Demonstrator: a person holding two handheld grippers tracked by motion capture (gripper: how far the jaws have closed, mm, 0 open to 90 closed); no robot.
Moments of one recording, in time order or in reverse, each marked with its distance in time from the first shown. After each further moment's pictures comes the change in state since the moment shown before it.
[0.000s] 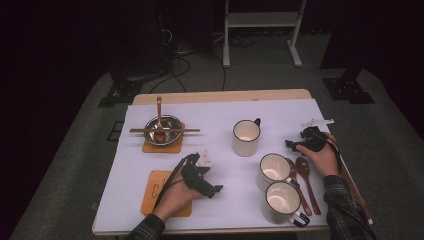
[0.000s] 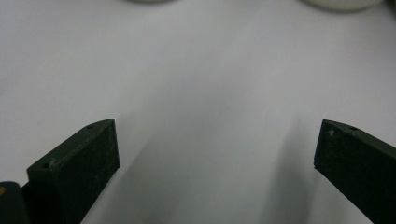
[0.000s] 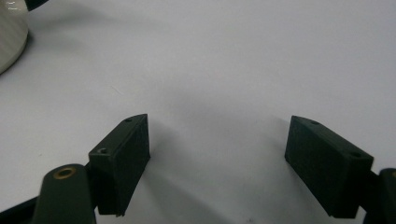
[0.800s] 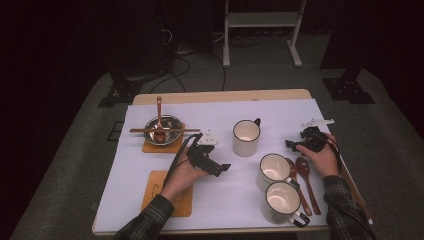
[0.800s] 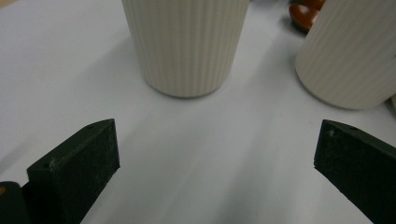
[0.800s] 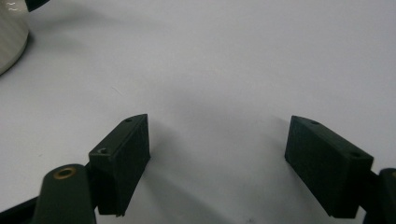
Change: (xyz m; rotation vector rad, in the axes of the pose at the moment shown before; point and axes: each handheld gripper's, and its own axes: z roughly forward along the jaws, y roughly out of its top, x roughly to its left) left arm 0.032 0.048 0.002 -0.132 -0.013 -0.018; right arm 0.000 0.000 0.000 -0.001 0.003 0.005
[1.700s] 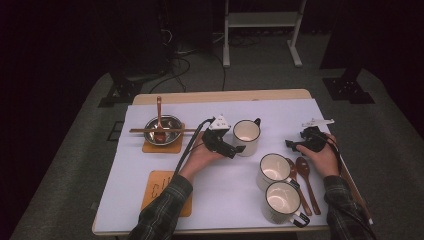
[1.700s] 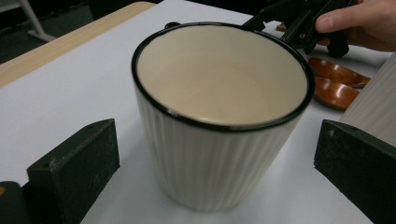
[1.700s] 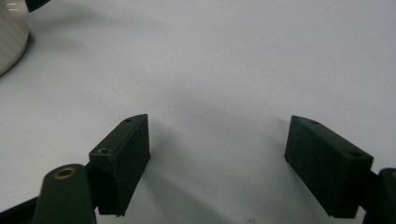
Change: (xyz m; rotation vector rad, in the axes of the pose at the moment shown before) left arm 0.026 0.033 0.052 -0.181 -0.052 0.028; right arm 0.000 0.000 0.000 0.000 0.002 0.001
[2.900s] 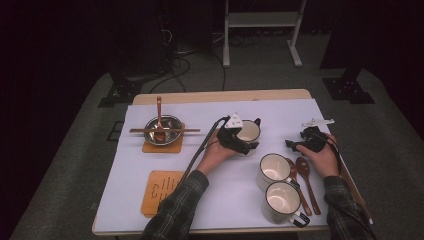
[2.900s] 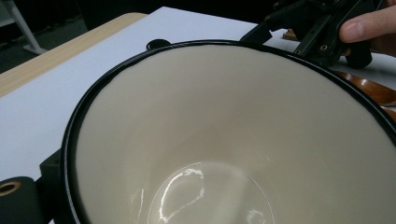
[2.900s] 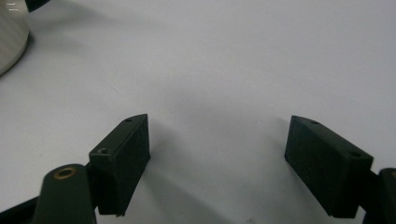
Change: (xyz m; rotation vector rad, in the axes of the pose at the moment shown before) left arm 0.000 0.006 0.046 -0.019 -0.001 0.037; right arm 0.000 0.000 0.000 -0.002 -0.001 -0.003
